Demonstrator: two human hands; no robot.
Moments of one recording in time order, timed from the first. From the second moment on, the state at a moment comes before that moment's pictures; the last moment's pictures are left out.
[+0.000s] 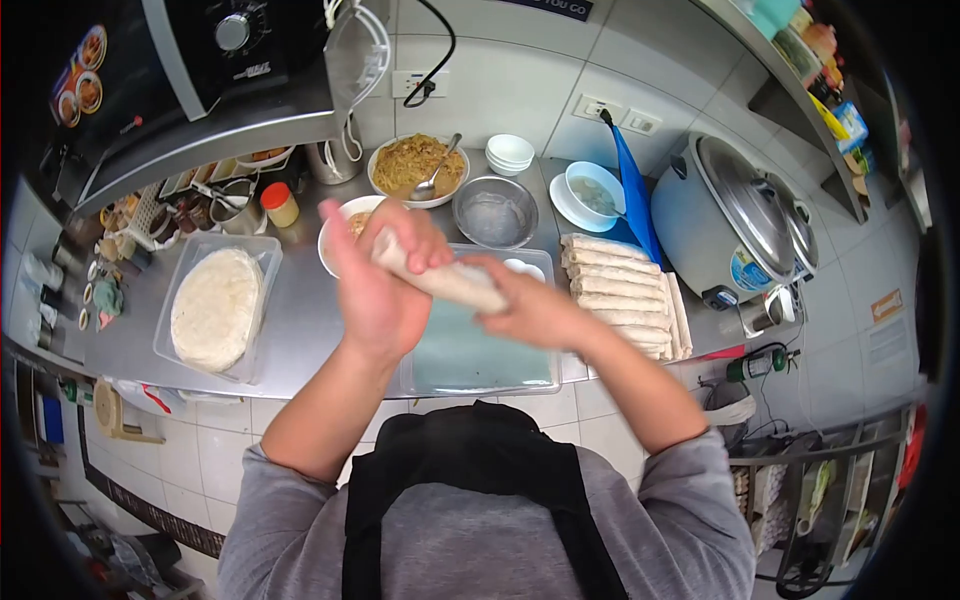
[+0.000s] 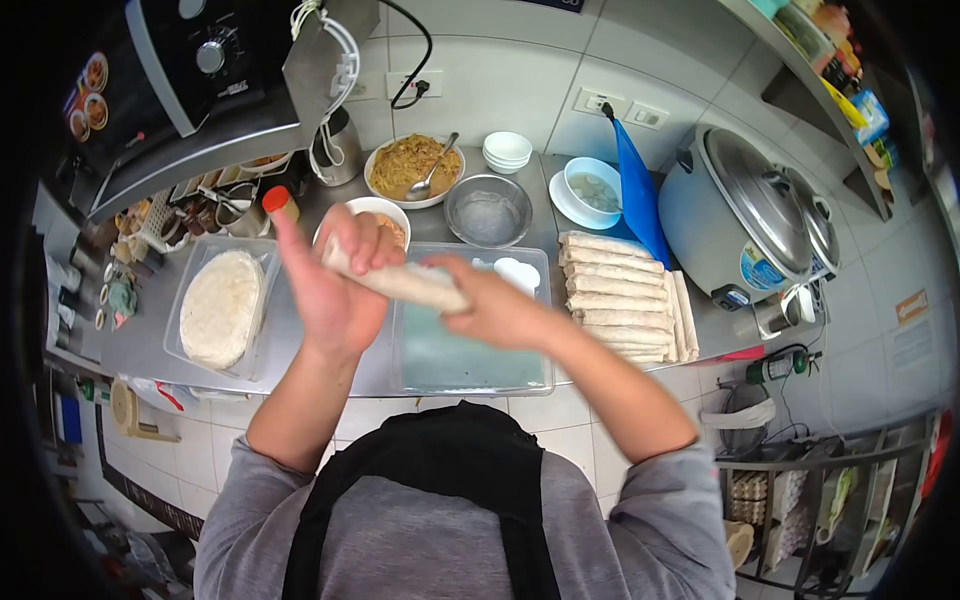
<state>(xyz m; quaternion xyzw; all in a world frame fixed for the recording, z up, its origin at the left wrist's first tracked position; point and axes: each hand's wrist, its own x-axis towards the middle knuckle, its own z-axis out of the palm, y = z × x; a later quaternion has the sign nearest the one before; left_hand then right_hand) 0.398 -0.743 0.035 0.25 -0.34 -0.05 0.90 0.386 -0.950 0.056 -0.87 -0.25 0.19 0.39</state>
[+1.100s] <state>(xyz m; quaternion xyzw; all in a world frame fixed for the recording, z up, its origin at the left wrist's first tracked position) 0.327 -0.673 0.058 0.28 -0.10 0.03 0.95 0.537 -0.975 -0.118 -0.99 -0.15 -0.05 0.03</state>
